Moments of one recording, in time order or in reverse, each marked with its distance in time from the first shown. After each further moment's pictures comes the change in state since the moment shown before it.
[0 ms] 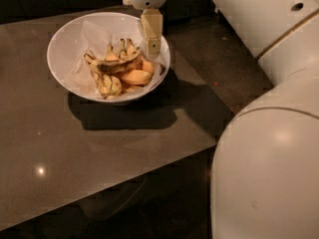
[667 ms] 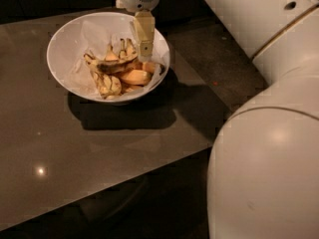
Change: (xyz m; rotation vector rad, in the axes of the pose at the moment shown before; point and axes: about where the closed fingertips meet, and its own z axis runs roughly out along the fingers) arm -0.017 0.001 0.007 -0.013 -0.021 -0.001
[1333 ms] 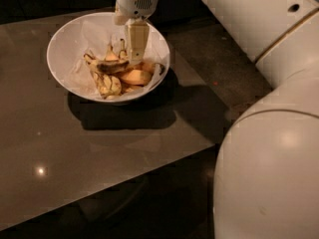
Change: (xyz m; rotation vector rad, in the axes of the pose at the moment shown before) arm -0.013 0.008 0.011 -0.019 -0.054 0.022
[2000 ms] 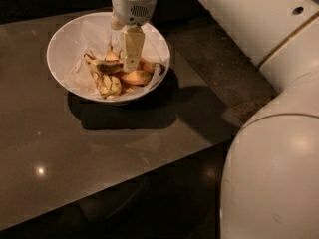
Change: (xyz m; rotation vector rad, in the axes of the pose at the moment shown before) arm -0.013 0.010 0.011 -0.021 -0.055 0.045
